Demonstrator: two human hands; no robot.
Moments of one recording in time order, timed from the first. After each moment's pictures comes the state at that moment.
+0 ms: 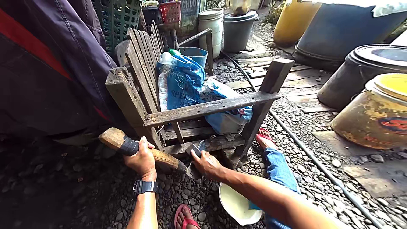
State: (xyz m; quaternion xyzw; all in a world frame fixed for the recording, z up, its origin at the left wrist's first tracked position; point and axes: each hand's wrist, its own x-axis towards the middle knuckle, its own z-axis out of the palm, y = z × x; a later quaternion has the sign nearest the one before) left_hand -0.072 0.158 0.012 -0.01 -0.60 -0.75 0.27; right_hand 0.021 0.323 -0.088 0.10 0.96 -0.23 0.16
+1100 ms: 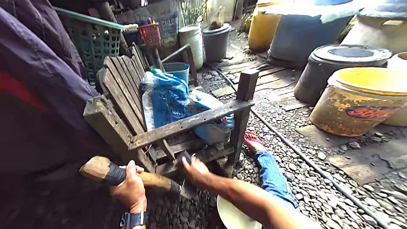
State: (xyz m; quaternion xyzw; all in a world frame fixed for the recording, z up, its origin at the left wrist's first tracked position) left_hand -0.065 0.162 0.018 -0.04 -0.61 -0.74 0.27; right_hand 0.005 0.332 -0.077 0.15 0.94 -0.28 0.13
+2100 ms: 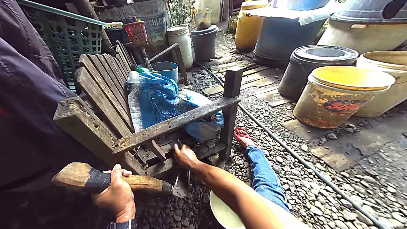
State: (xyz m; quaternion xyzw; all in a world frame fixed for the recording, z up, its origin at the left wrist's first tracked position) left_hand -0.059 0.168 0.023 -0.03 -0.62 -0.74 0.27; right_hand -0.033 0.354 -0.081 0.23 0.92 -0.30 0.10
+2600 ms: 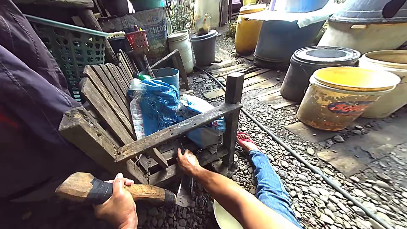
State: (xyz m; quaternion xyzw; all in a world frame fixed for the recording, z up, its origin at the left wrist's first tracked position) left_hand -0.059 0.168 0.026 -0.03 -0.62 -0.74 0.27; right_hand -0.038 0.354 -0.077 0.24 0.92 -0.30 0.11
